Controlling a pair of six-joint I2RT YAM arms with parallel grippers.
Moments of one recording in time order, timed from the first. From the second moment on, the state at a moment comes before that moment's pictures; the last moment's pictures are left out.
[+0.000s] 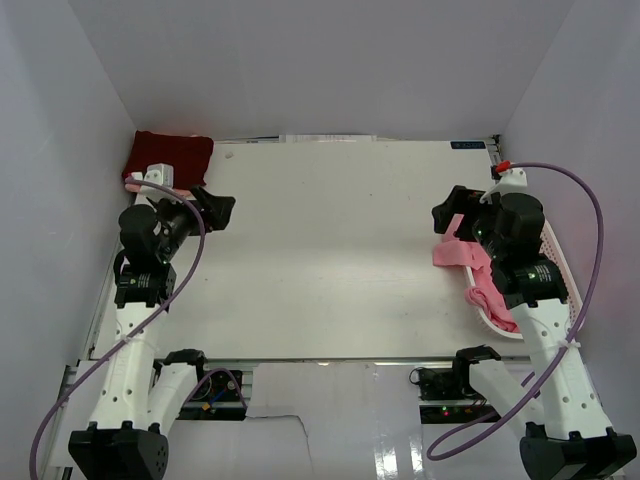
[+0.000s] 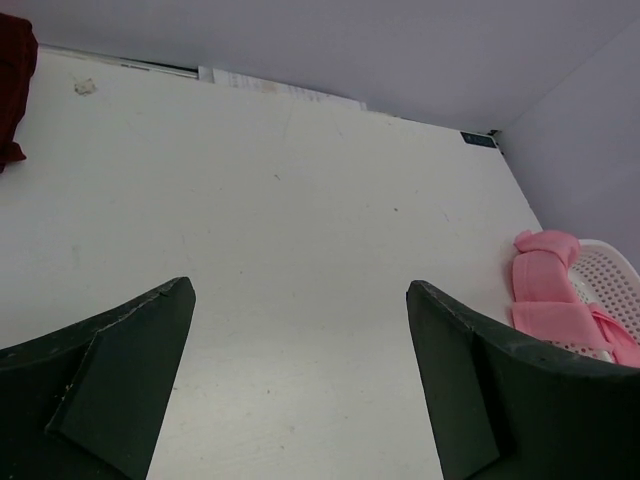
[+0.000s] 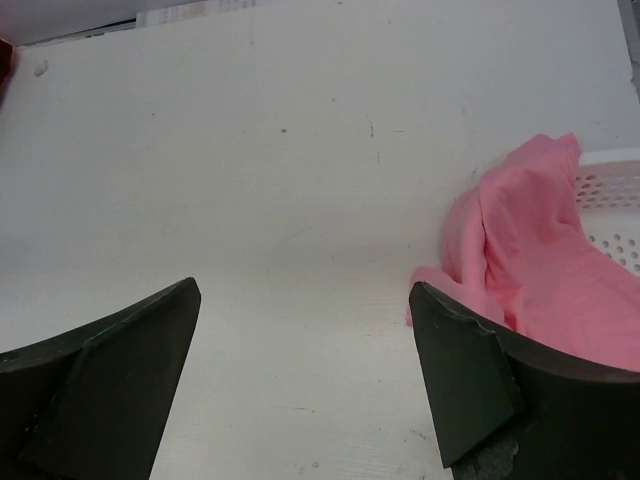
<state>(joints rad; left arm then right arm) 0.02 0.79 0.82 -0.12 0.35 -0.39 0.17 0.81 0.98 -0.50 -0.04 0.25</state>
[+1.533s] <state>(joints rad) 0.02 0.84 0.78 -0.17 0.23 -0.36 -0.18 1.38 0.85 -0.24 0.19 0.55</state>
